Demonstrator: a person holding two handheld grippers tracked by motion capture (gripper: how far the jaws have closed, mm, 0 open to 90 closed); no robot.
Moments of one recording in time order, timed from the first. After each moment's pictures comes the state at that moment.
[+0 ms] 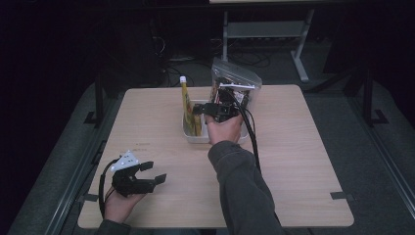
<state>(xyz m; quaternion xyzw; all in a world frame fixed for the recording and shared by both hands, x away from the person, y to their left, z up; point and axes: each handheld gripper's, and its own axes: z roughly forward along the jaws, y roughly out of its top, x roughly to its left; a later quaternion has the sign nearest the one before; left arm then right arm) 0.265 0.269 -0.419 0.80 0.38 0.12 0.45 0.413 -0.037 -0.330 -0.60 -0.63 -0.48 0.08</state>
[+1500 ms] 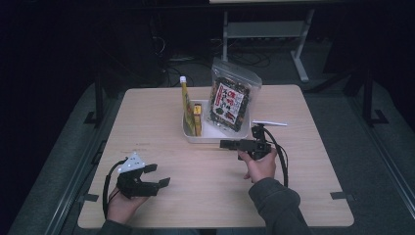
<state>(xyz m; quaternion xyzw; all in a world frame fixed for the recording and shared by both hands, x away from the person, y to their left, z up) 0.265 0.258 -0.426 0.81 0.37 0.11 0.44 0.352 -0.129 -0.409 -0.56 -0.64 -0.51 0.16</state>
